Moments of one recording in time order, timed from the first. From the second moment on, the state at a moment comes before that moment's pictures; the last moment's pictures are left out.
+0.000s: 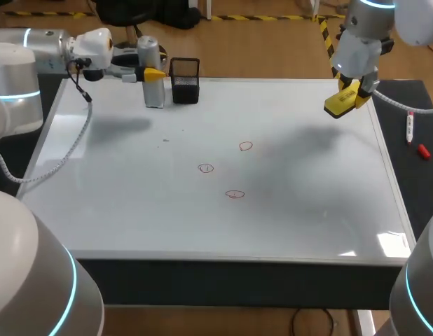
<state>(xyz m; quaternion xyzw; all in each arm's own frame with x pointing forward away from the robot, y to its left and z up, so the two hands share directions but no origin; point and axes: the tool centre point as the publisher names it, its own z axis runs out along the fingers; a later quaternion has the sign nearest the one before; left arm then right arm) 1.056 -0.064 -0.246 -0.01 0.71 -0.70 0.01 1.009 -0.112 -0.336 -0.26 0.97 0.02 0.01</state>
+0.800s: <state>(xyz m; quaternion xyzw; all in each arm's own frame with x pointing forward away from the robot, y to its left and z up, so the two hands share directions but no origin) 1.068 -0.055 -0.250 -0.01 0.71 -0.70 0.01 1.009 -0.112 -0.336 -0.26 0.97 0.02 0.01</state>
